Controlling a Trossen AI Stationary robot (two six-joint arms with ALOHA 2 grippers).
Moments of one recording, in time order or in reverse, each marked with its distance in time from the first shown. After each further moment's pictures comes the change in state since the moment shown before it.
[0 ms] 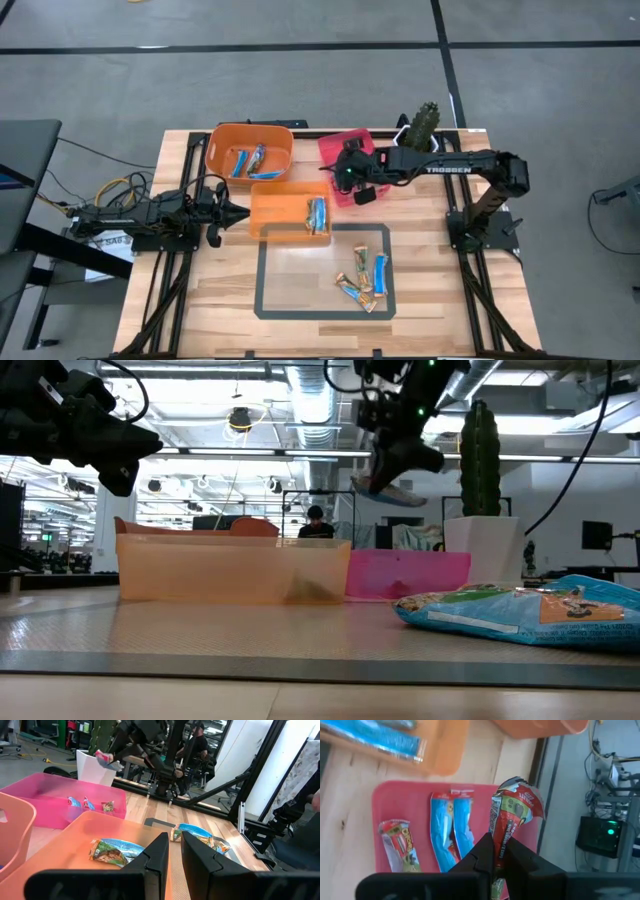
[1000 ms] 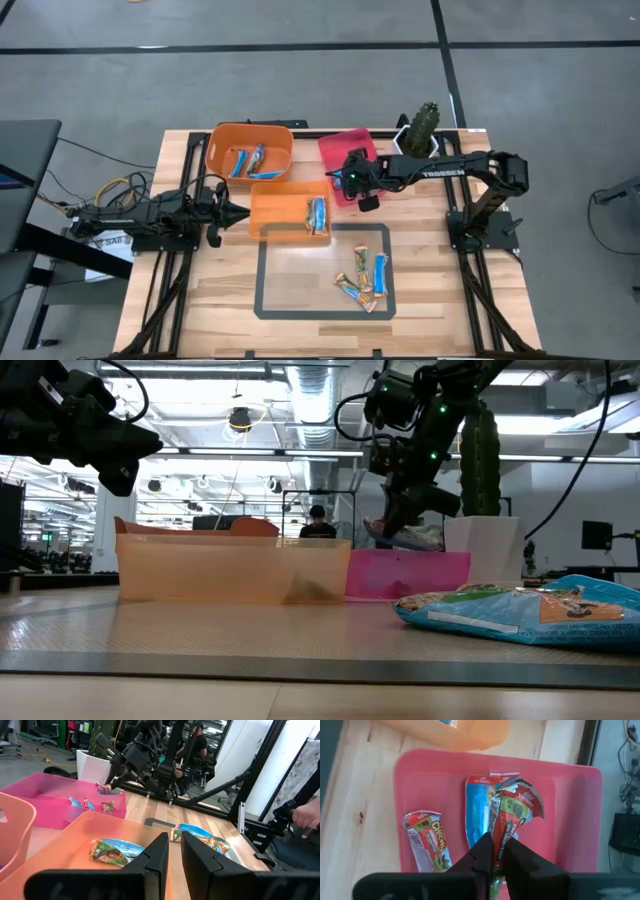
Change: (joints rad) left arm 0.000 0.000 0.000 0.000 0.000 0.000; right arm -0.058 0.002 -0.242 0.192 -0.110 0.037
